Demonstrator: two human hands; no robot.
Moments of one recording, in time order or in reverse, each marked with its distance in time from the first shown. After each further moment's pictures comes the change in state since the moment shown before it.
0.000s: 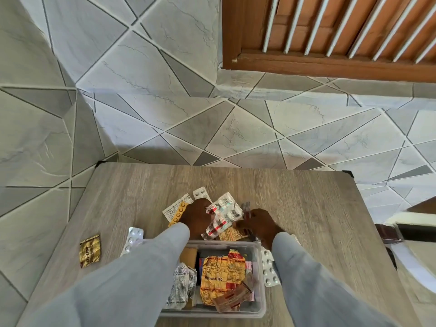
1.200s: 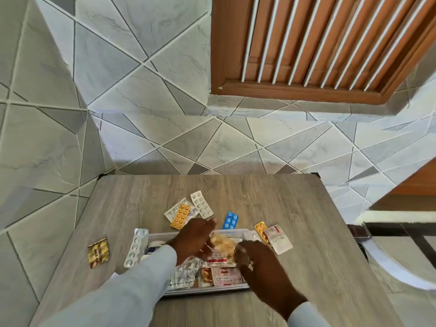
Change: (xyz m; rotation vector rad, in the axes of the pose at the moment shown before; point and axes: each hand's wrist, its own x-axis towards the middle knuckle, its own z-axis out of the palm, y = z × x) left_hand -0.125 -0.004 -0.020 -0.437 -0.228 0.057; right_hand -0.183 0.062 0.034 -0.652 0.281 -0.793
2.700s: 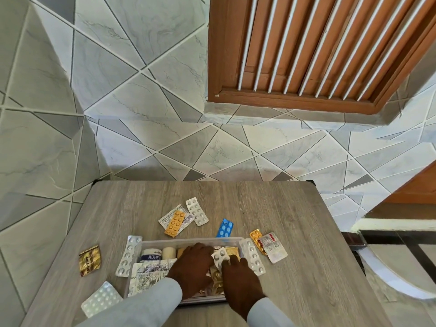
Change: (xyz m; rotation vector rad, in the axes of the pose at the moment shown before) left_hand 0.003 -0.052 0.026 1.103 -0.055 0.451; right_hand 0.022 -0.004 0.043 -0.515 -0.521 0.288
